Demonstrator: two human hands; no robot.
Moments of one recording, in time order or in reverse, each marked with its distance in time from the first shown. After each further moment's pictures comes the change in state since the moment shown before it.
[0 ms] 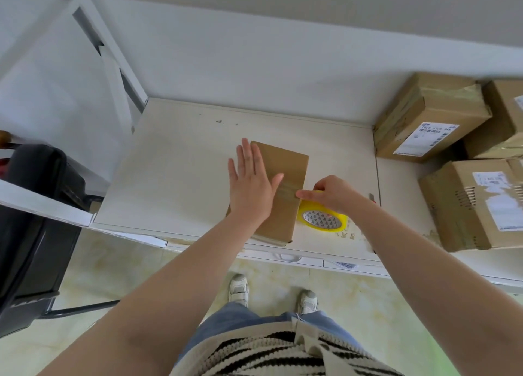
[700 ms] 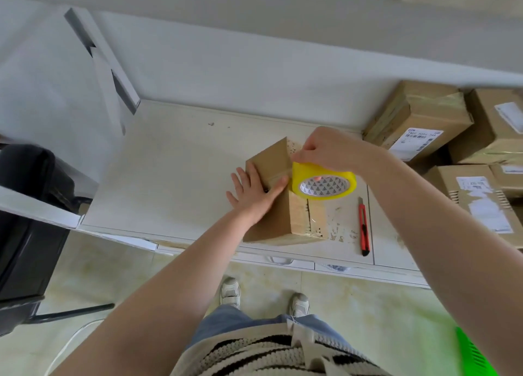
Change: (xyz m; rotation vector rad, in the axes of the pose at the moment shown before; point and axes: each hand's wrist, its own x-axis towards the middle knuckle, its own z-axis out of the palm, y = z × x) left_hand -0.003 0.021 -0.003 -0.689 -0.377 -0.259; right_hand -0.033 -0.073 -0.092 -0.256 0.044 -0.322
